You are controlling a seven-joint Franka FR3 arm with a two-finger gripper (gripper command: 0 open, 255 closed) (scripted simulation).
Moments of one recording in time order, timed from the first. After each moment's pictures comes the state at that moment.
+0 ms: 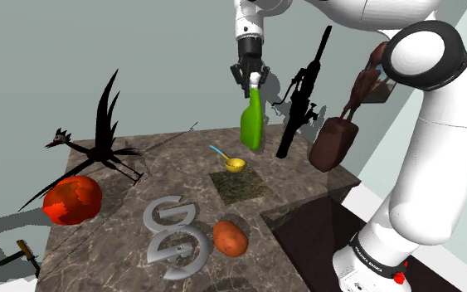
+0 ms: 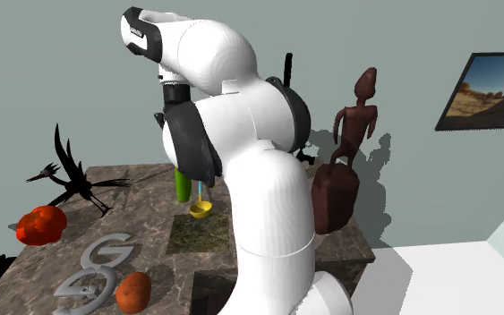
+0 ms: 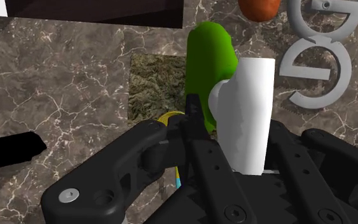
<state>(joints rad) 0.09 0.27 0.05 -1.32 0.17 1.15 0.40</state>
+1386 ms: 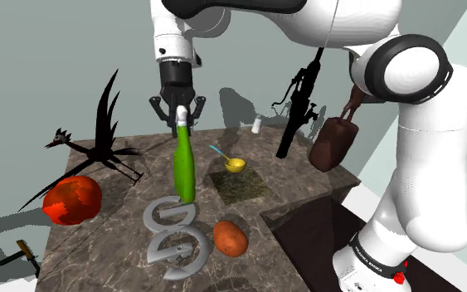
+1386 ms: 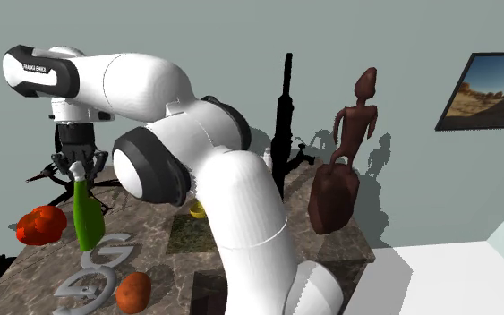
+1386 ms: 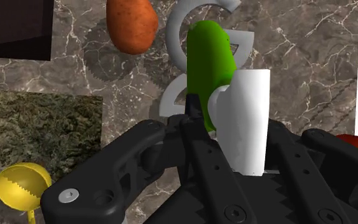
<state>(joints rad) 0.38 0.44 0.21 -1.26 0.26 1.37 0.83</state>
